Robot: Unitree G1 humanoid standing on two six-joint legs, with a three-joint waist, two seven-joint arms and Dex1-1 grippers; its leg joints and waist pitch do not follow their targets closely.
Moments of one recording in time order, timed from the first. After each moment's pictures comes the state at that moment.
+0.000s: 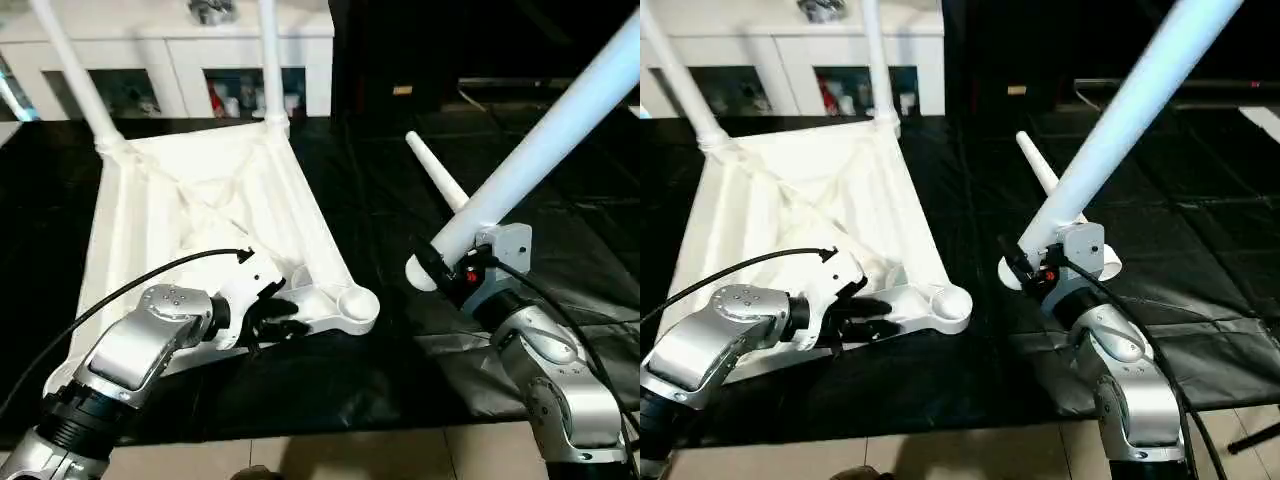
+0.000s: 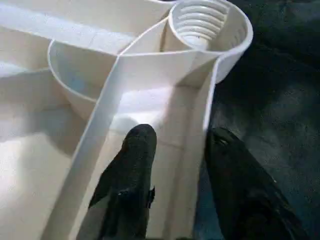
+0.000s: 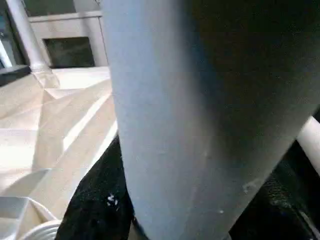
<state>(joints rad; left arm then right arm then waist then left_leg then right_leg) -0.37 0.53 -0.32 0.00 -0.21 0.68 -0.89 -0.12 -0.21 -0.04 -0.15 0.31 0.33 0.36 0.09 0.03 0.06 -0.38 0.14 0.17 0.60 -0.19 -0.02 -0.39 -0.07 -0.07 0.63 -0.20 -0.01</state>
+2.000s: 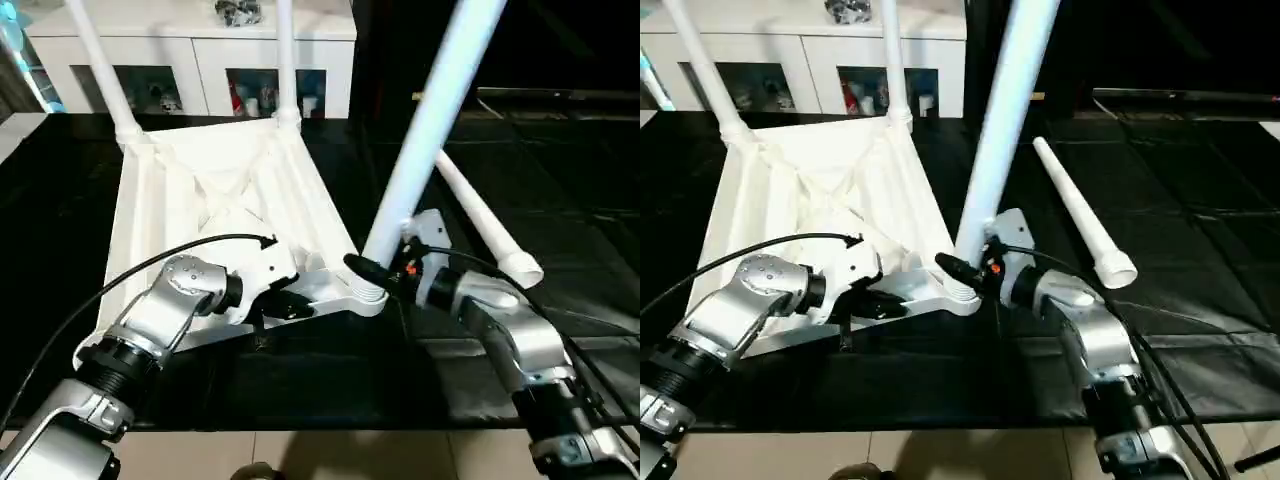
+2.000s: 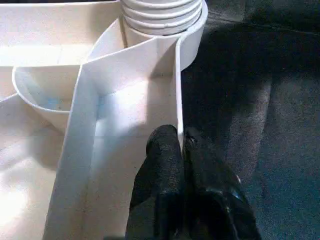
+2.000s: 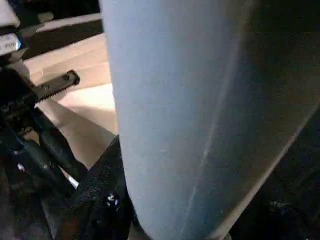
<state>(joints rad) -0.56 0.48 -0.41 0.38 -0.08 0.29 -1.09 -0.43 -0.27 0.16 0.28 0.24 0.27 0.75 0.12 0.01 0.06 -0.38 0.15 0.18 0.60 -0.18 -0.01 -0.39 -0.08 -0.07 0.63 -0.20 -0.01</state>
